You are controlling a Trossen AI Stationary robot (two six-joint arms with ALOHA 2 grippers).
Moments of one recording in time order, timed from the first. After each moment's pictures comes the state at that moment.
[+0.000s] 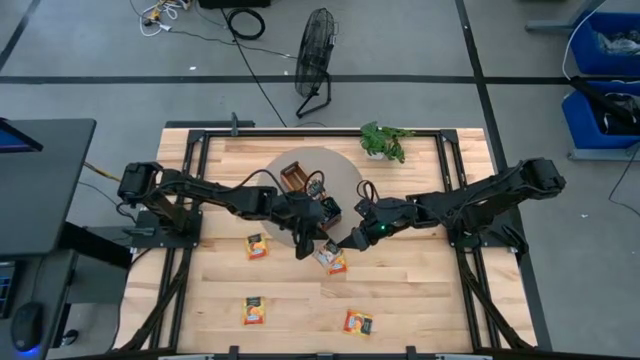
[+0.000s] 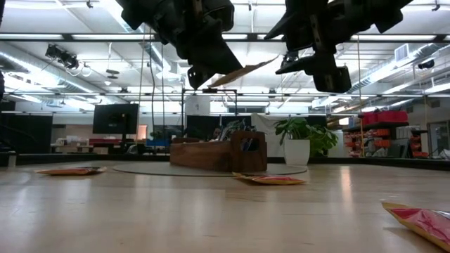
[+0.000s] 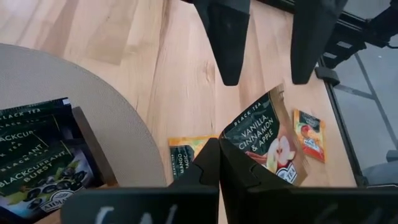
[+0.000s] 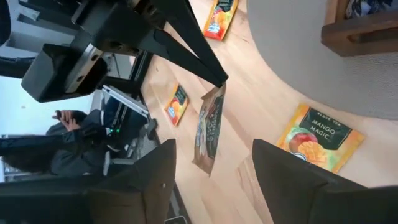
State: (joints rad) left arm -0.07 1.64 1.06 -0.05 0.14 -0.31; right arm 0.16 1.38 0.76 0.10 -0.11 1.18
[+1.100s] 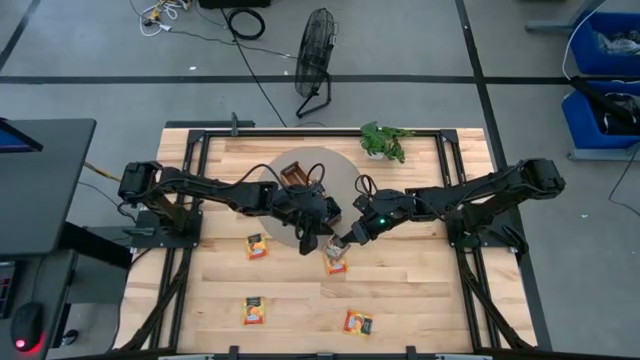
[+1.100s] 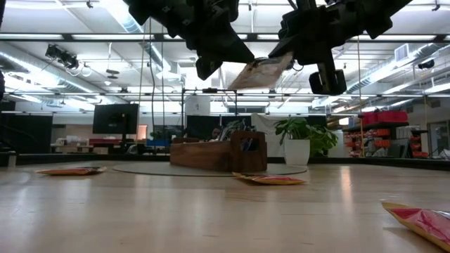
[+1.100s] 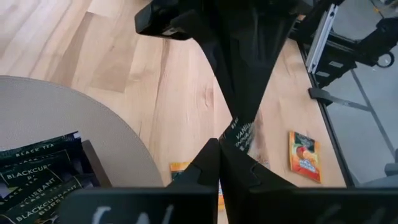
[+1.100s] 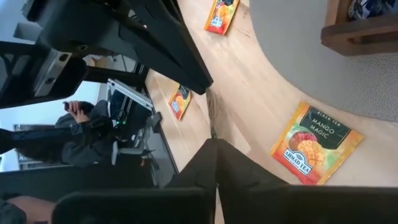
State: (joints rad) left arm -0.05 1.64 1.11 -0.04 0.14 -0.30; right arm 0.10 1.38 0.76 0.10 -0.23 1.16
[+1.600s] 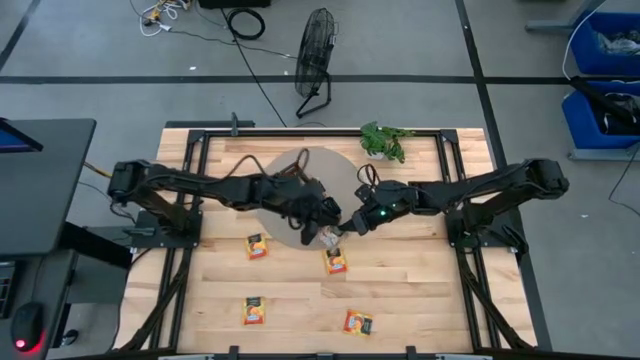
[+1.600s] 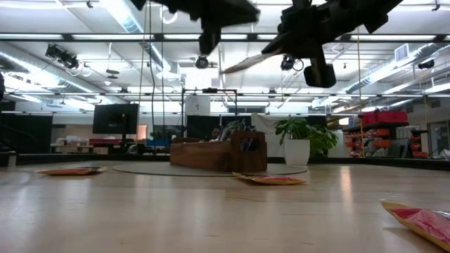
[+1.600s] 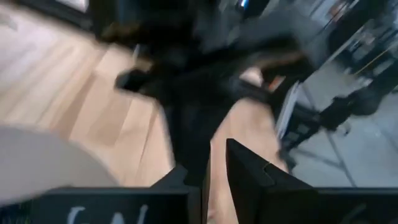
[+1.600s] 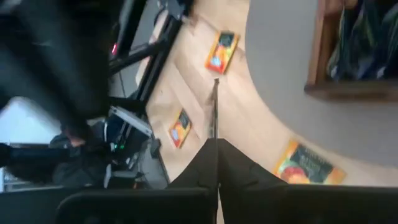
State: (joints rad) left arm -0.02 1.55 1.11 0.08 0.12 -0.43; right arm 0.05 1.34 0.79 0.06 -0.17 1.10
